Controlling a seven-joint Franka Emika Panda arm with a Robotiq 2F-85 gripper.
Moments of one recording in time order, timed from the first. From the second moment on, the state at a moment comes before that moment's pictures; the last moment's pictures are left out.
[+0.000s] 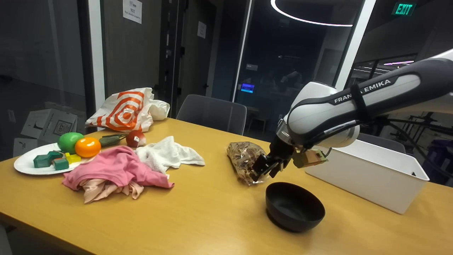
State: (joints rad) arm 0.21 0.38 0.23 -1.87 0.04 2.50 -0.17
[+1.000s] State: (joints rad) arm 0.18 0.56 0.20 -1.73 0.07 2.68 -0.17
